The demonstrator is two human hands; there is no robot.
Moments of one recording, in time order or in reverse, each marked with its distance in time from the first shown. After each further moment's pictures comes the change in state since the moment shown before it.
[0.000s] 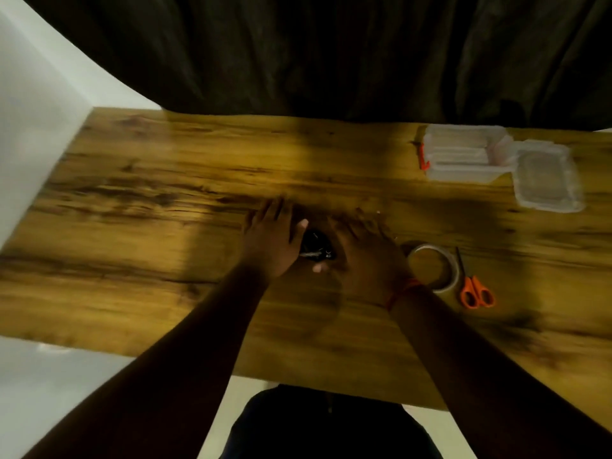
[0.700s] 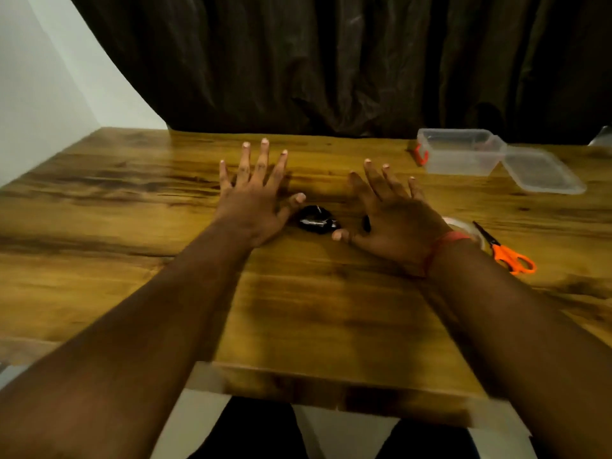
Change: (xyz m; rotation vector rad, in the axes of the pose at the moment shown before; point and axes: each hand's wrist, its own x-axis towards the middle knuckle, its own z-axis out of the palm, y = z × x) left_hand 0.007 -0.047 0.029 0.194 0.427 0.228; right_hand -0.008 0.026 0.037 -0.246 0.337 0.003
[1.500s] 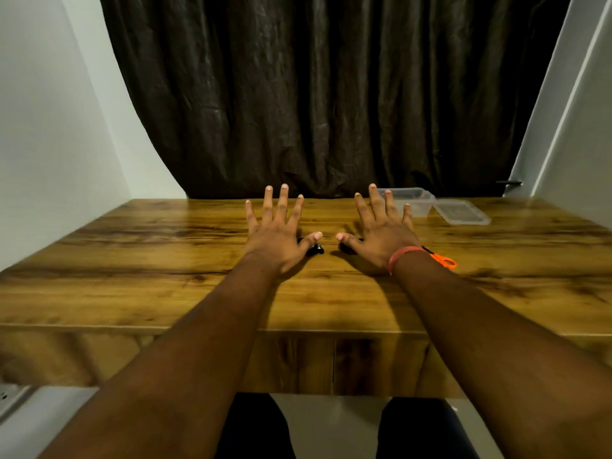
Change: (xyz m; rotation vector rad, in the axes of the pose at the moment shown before) left_hand -0.058 0.066 -0.076 0.074 0.071 -0.002; right_hand -0.054 -0.012 -0.040 -0.079 0.185 0.295
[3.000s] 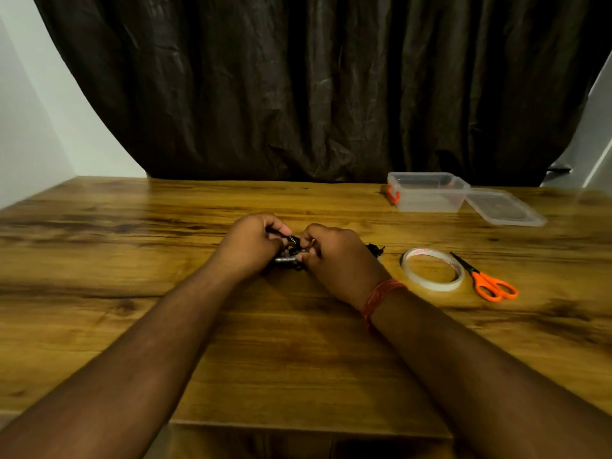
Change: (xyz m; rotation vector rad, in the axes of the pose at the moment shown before) left_hand 0.050 -0.010 0.054 -0.956 -0.196 -0.331; right_hand 0.036 -0.061 0.057 0.623 -0.028 -0.190
